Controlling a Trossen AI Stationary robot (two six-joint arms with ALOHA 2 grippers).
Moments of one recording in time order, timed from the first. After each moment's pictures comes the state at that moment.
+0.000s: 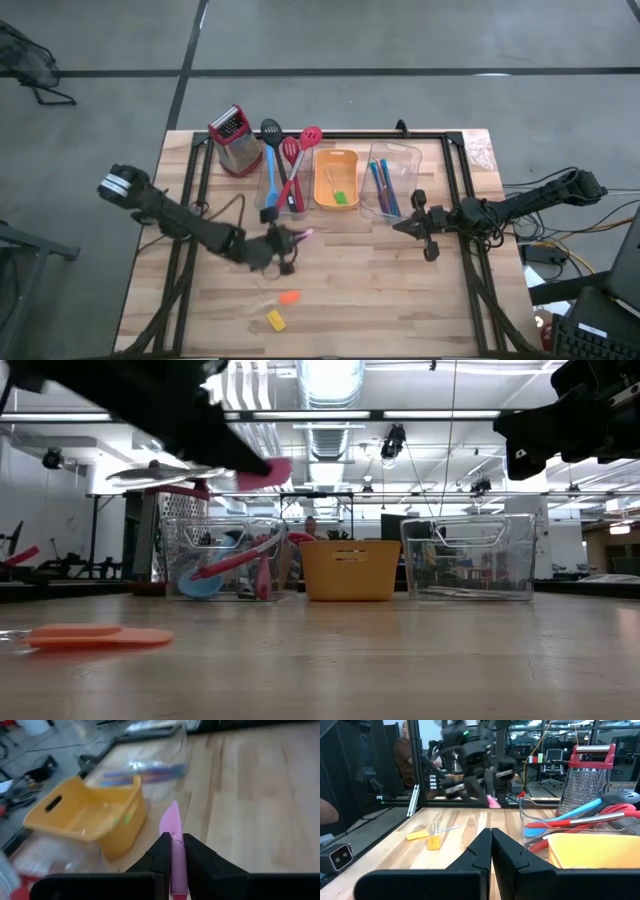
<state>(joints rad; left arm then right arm) -0.42 1.42 0.71 0.19 -0.75 -0.18 0.21 0.63 0.01 0.66 0.10 0.05</state>
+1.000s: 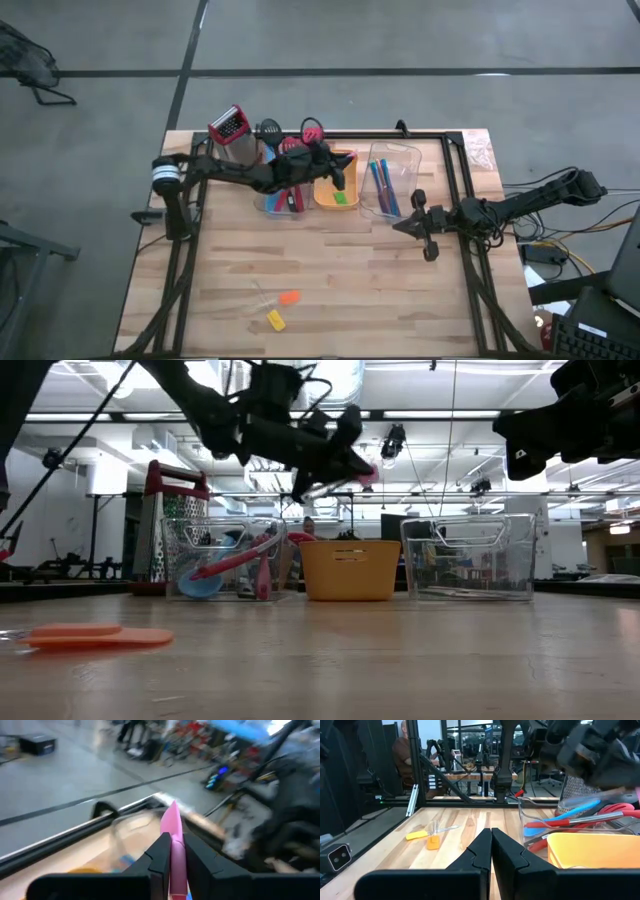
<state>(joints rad) 0.26 1.79 1.07 0.66 -0.18 -0.39 0.20 0.63 0.01 0.66 0.10 0.05</state>
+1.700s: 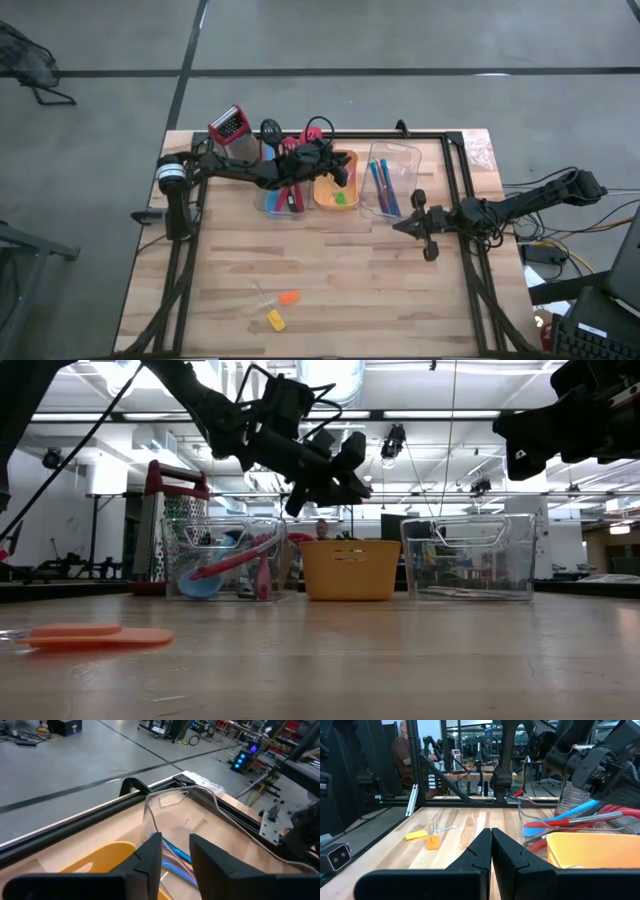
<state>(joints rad) 0.28 1.83 1.13 0.49 -0.24 -0.40 0.20 0.63 0.01 0.66 0.10 0.05</state>
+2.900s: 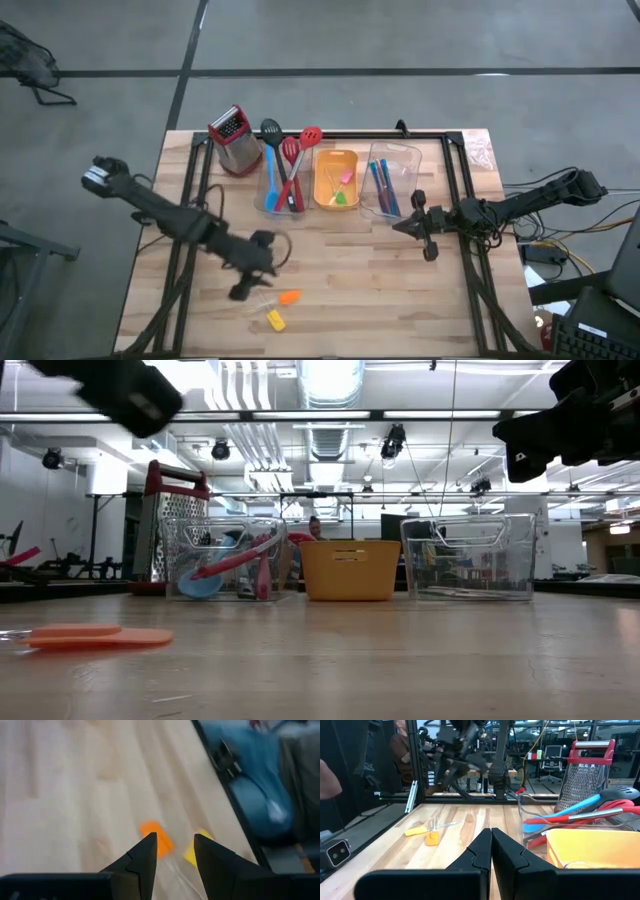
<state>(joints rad) -0.46 1.19 0.85 -0.38 0.06 -0.27 0.20 0.63 0.01 0.64 0.11 0.05</state>
